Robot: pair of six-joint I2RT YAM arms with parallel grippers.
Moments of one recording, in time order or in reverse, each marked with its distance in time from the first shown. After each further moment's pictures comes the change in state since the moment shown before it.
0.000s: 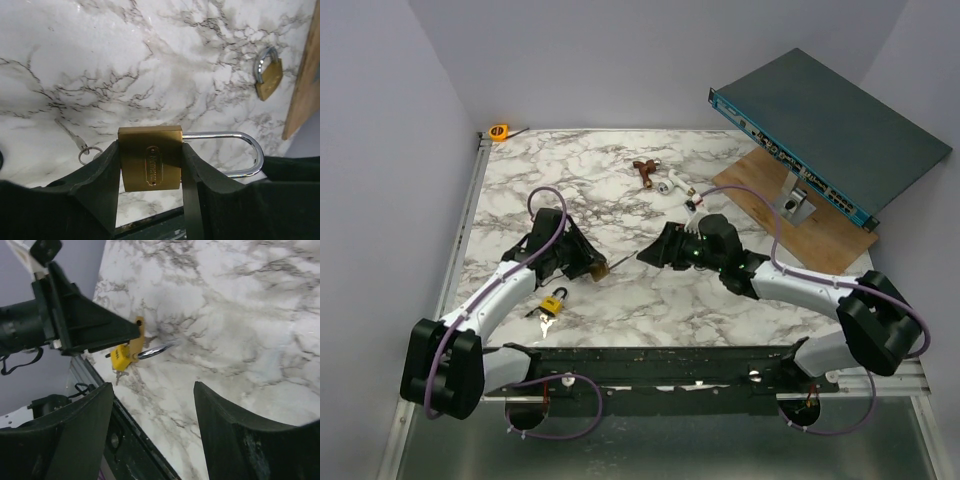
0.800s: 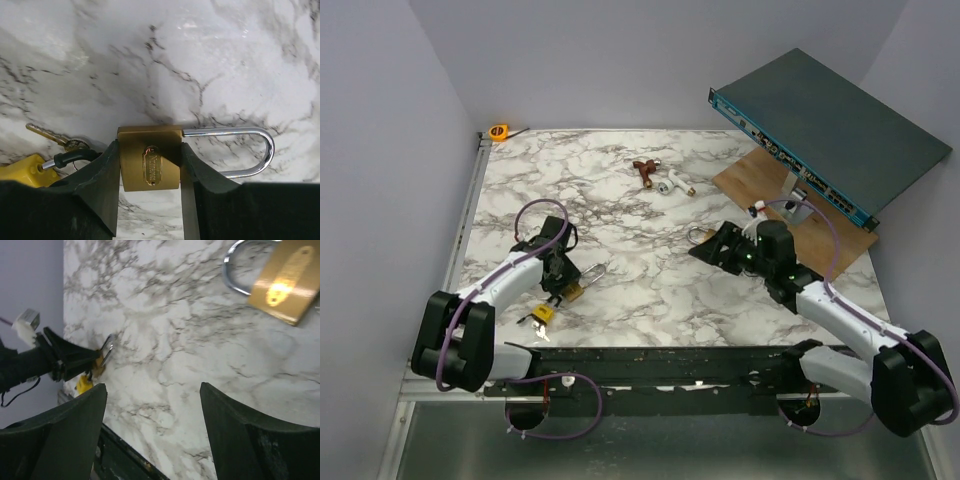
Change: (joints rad) left arm 0.013 0.140 0.006 -0.244 -0.402 -0.104; right arm -0.357 -0.378 -0.234 -0.237 -0.033 -0.027
